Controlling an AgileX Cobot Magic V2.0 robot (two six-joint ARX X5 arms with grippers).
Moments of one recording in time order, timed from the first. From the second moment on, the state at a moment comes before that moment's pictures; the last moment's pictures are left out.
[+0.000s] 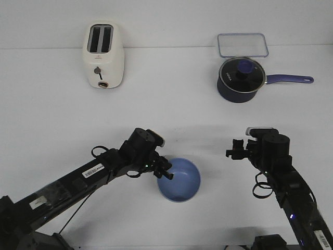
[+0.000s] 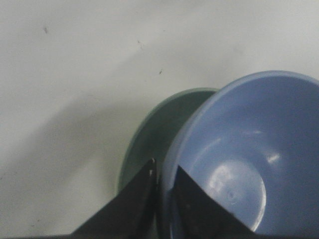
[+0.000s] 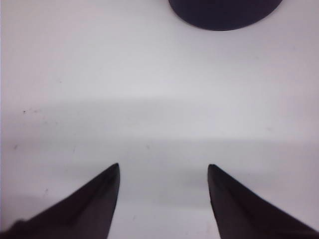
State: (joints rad) left arm -0.75 1.57 1.12 -0.30 0.33 -0.20; right arm 0.07 1.01 0.75 -0.41 -0.14 0.19
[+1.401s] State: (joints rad) left arm -0.12 0.32 0.37 0.15 -0.13 -0.01; right arm 0.07 0.34 0.38 0.01 -0.10 0.11
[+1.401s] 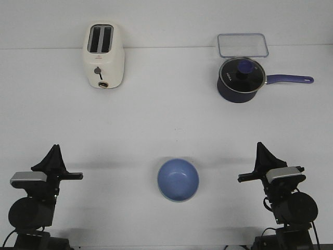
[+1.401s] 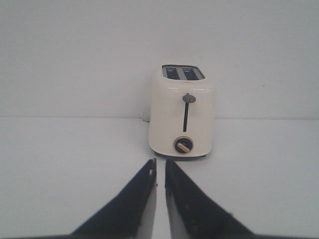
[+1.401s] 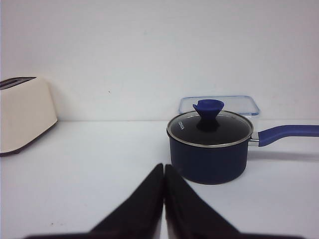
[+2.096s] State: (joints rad) left arm -0.12 0.27 0.34 0.16 -0.13 -0.01; right arm 0.07 0.34 0.38 0.01 -0.10 0.11
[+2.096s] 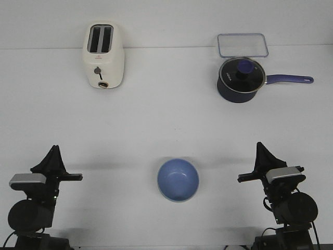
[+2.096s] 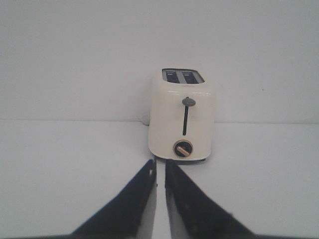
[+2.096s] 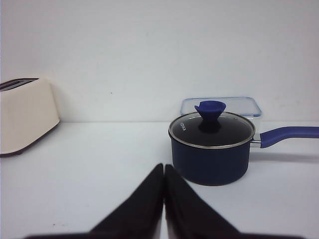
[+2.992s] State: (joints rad) left arm -0.01 0.01 0.03 0.12 0.01 0.01; right arm 0.07 0.34 0.38 0.01 -0.10 0.11
